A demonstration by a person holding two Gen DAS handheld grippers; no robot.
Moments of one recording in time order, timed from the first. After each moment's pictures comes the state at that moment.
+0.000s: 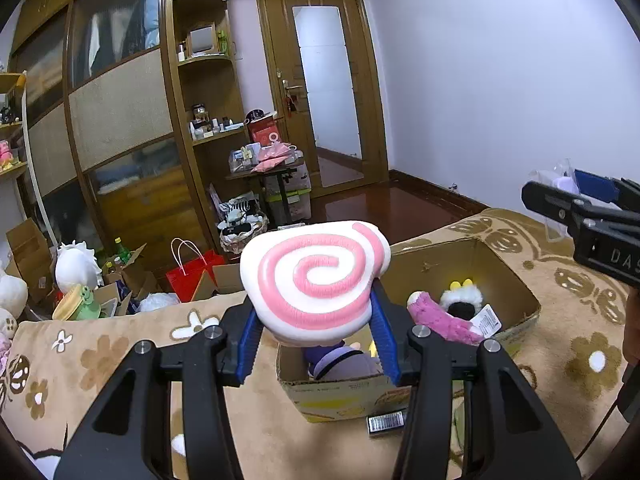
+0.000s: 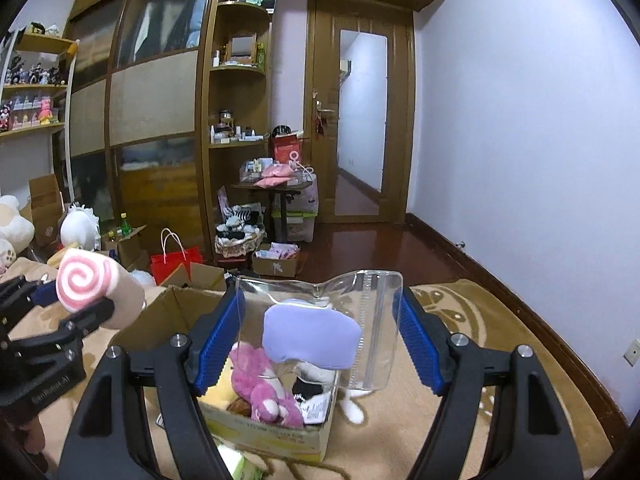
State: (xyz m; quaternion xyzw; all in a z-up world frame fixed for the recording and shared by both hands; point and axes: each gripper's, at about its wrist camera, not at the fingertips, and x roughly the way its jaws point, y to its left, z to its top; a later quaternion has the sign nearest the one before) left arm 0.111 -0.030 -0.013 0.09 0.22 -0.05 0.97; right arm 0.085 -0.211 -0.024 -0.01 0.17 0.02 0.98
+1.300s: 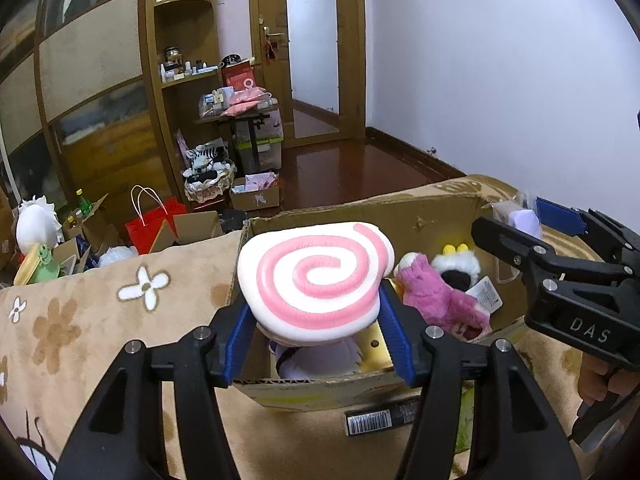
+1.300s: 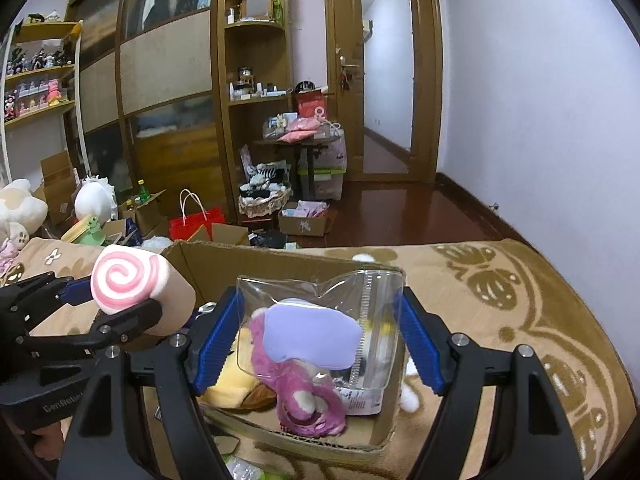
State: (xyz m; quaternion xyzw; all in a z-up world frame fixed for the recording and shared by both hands) left arm 0.159 -0.029 -0.061 0.06 0.31 -0.10 0.94; right arm 0.139 -0.192 -0.083 0.00 0.25 0.07 0.97
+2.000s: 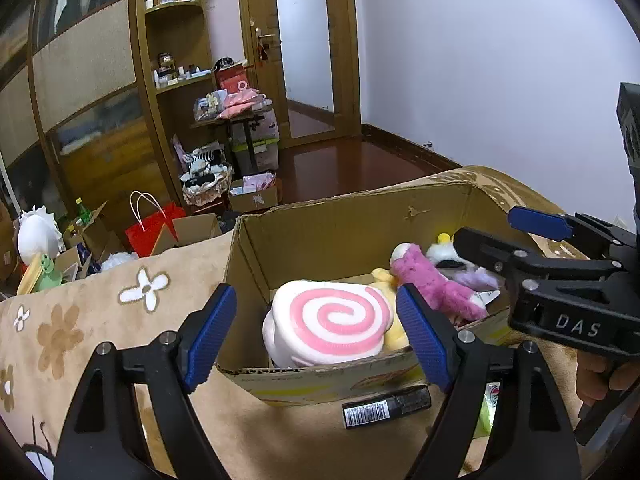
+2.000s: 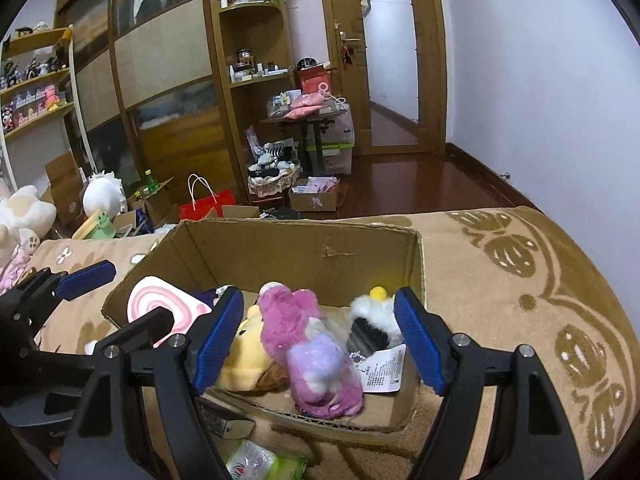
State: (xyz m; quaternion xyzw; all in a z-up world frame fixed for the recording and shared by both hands) left arm 0.150 -0.036 -0.065 0.07 0.31 -0.10 0.94; right arm 0.143 -0.196 -0.100 0.03 0.30 0.08 0.95
